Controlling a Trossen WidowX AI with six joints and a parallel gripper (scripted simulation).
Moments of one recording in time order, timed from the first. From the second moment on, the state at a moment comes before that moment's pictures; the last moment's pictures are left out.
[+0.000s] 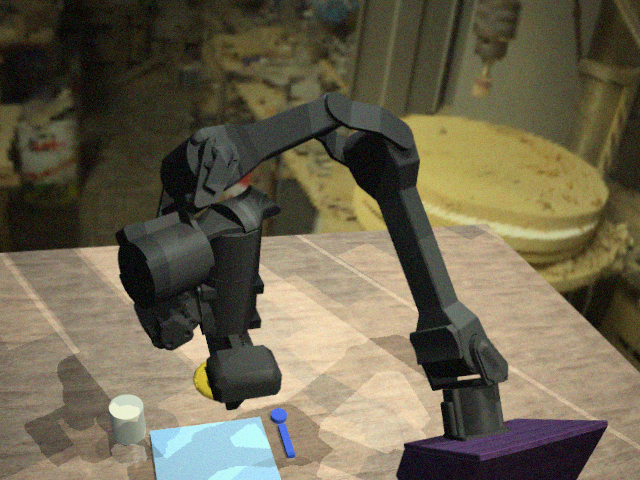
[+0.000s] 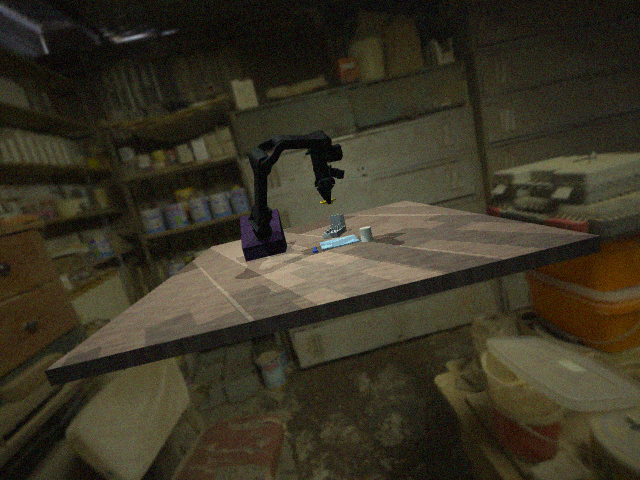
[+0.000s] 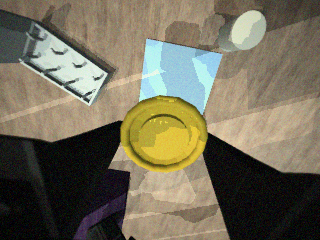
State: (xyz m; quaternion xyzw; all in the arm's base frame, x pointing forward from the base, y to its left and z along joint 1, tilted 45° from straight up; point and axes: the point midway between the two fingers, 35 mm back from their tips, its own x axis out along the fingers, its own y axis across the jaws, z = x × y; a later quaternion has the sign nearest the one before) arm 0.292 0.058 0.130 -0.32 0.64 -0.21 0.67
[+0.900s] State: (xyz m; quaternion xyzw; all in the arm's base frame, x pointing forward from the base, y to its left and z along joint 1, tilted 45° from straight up) arm 0.251 0.118 0.090 -0.15 0.57 -0.35 0.73
